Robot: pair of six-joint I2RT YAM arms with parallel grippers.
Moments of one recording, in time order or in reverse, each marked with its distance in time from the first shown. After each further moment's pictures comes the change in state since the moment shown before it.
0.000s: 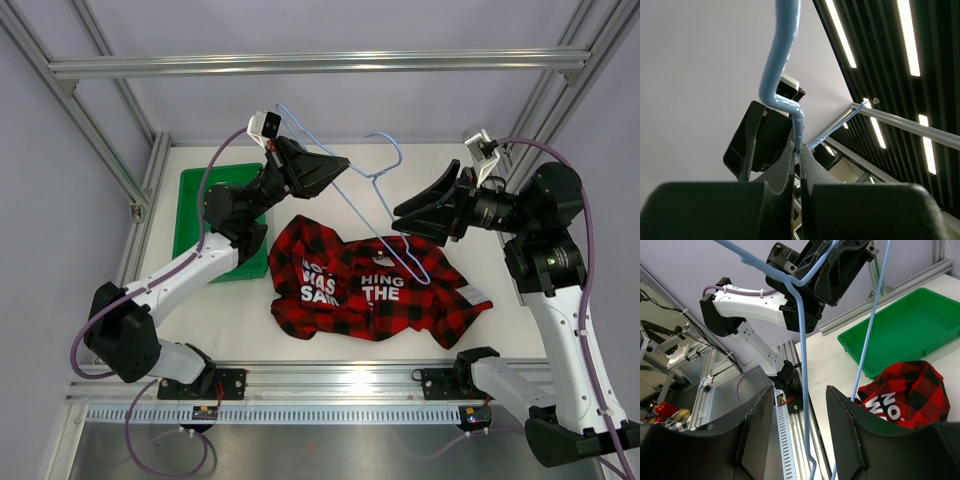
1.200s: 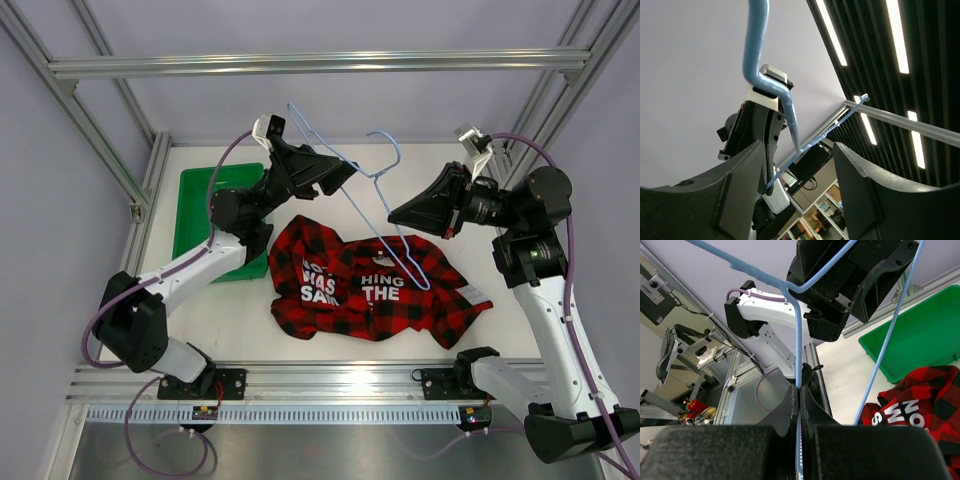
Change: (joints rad) left arm 0.000 0.066 -0.013 0.130 -0.003 -0.050; right arm 0.000 0.021 -0.122 0.321 -0.072 0.248
